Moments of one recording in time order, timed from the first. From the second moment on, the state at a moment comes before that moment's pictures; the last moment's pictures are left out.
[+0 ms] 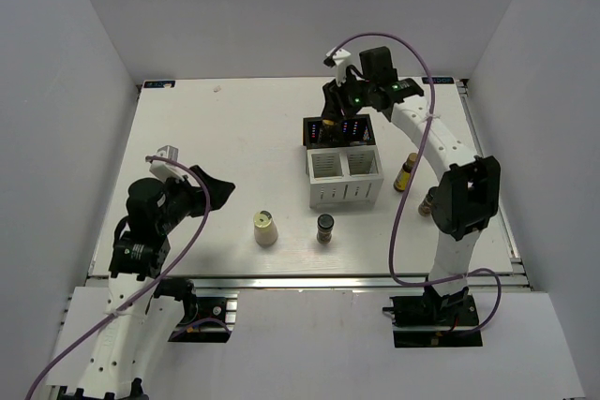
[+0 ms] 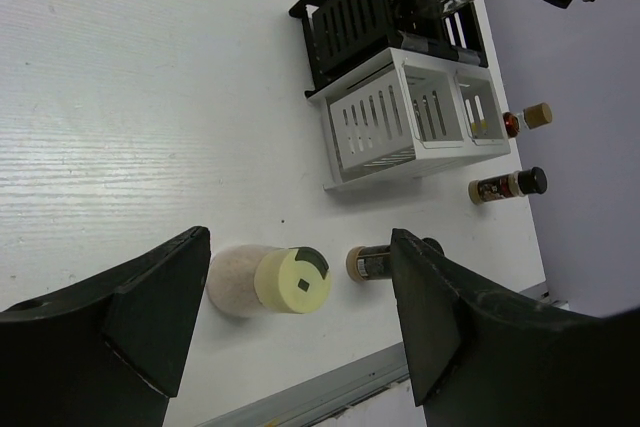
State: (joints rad) left arm -0.12 0.54 0.66 -0.45 0.33 -0.58; right arm 0.41 1.89 1.82 -0.58 -0.48 -0.26
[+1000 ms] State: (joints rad) left arm -0.12 0.63 0.70 -0.52 0.37 -0.57; right arm 0.42 1.84 1.96 -0.59 -0.54 -0.30
